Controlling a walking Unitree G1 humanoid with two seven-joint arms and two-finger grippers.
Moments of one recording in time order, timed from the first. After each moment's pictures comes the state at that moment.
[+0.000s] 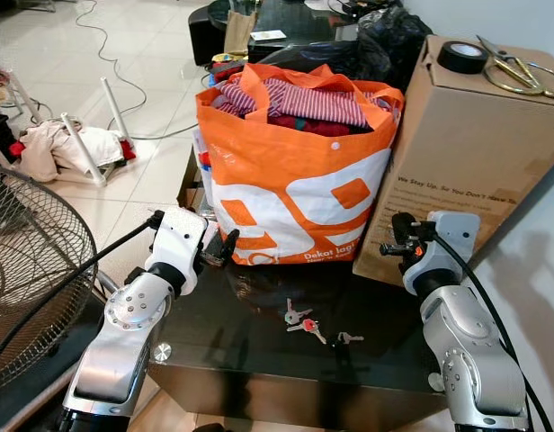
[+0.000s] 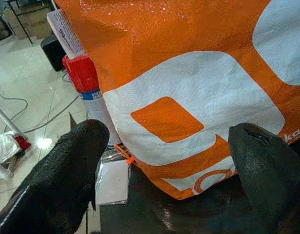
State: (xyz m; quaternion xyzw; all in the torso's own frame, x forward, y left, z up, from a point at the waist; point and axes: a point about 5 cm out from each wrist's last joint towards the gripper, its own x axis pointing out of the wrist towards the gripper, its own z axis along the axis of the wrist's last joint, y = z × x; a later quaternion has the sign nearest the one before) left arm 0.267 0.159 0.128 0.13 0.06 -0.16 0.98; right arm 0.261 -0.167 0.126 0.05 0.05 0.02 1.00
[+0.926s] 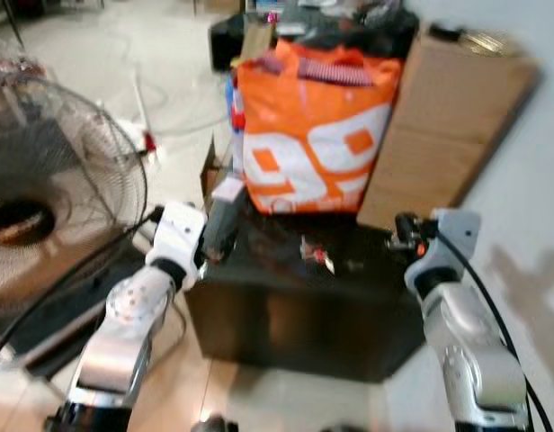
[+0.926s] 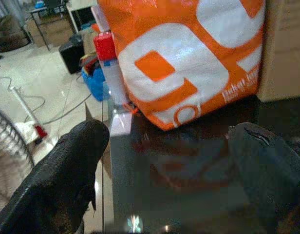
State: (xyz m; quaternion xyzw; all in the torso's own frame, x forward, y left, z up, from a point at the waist) left arm 0.273 0.158 0.131 0.13 0.06 -0.15 0.98; right arm 0.264 -0.169 0.129 0.05 0.05 0.00 1.00
